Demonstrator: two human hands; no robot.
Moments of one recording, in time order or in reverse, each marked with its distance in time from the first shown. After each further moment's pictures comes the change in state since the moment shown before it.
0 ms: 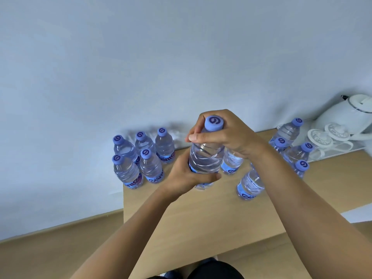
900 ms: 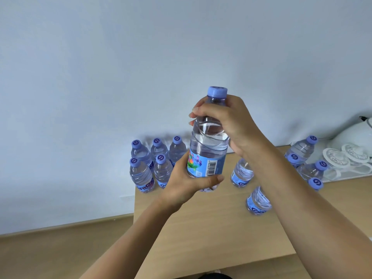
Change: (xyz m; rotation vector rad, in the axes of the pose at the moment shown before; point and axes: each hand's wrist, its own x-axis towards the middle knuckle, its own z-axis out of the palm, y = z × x) left_hand -0.038 0.040 -0.009 -0.181 0.081 0.053; right_hand 0.024 -0.051 0.029 0.283 0.200 -0.019
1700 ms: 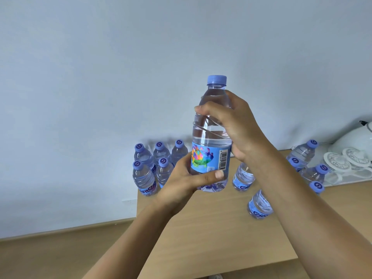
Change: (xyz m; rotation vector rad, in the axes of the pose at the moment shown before) left_hand -0.013 0.027 0.006 -0.202 -0.093 -0.008; right_hand -0.013 -0.012 0.007 0.070 0.097 -0.062
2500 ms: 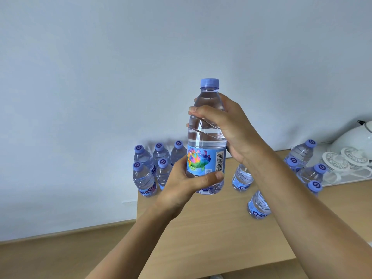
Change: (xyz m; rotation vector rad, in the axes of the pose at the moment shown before) left_hand -0.006 0.000 0.003 0.094 0.126 -0.006; right_hand -0.001 0.002 -0.001 -0.030 -0.092 0.039
